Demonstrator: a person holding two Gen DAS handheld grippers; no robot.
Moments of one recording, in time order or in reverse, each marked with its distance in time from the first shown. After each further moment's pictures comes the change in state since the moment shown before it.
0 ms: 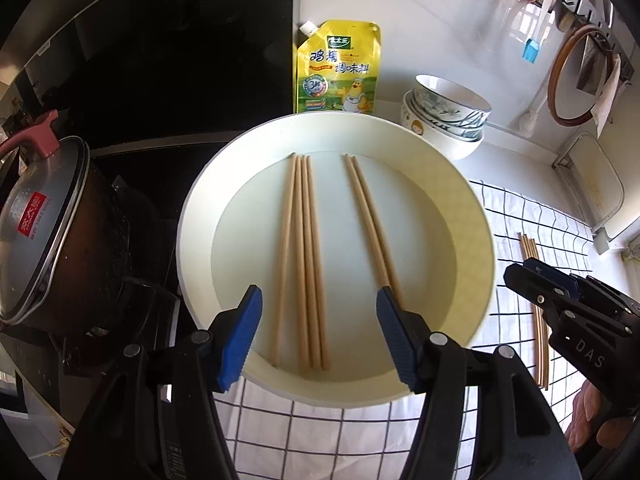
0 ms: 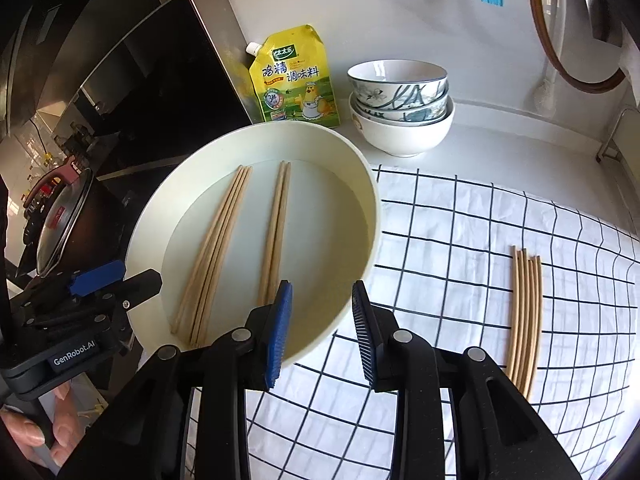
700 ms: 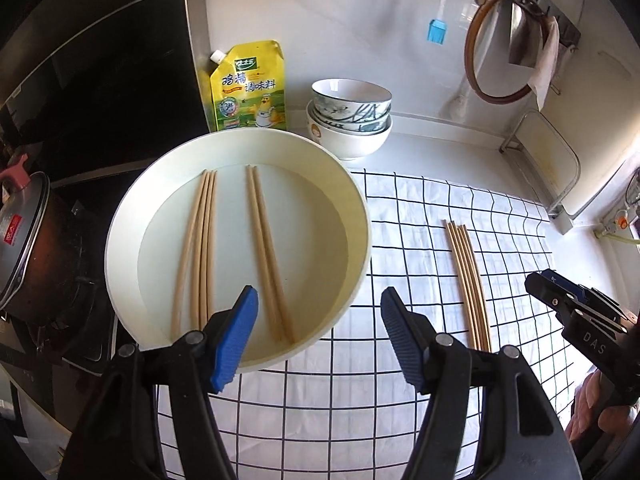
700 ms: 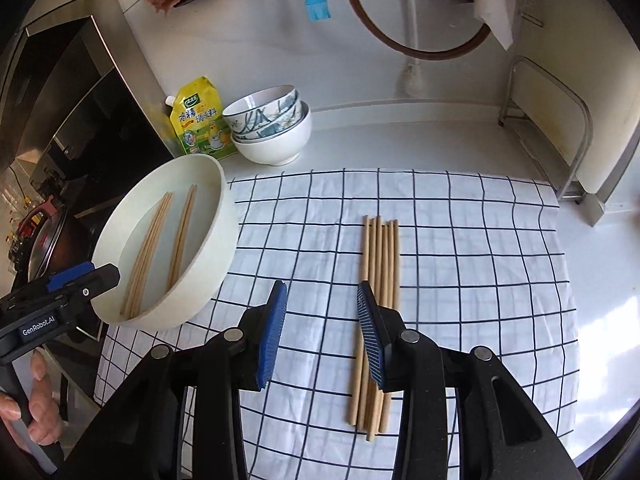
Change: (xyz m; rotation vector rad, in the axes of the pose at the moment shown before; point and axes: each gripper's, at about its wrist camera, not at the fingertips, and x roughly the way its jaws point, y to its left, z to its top) left arm -0.028 -0.102 -0.023 0.095 -0.050 -0.066; right arm -0.075 -0.125 -0.060 0.146 -0.087 -0.093
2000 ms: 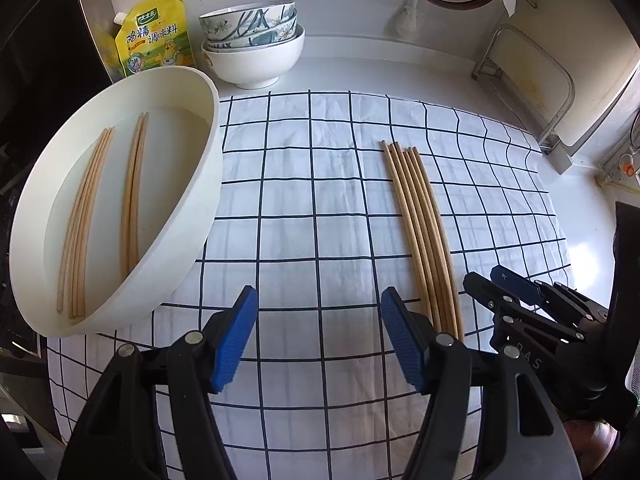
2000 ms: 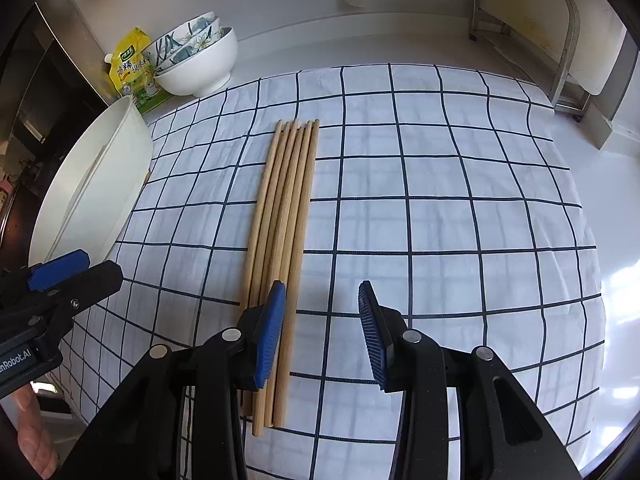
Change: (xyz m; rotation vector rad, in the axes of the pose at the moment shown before) left arm 0.083 -0.104 -0.038 0.075 0.145 -0.033; right arm 0.078 -0.070 -0.049 0.036 0.147 -0.026
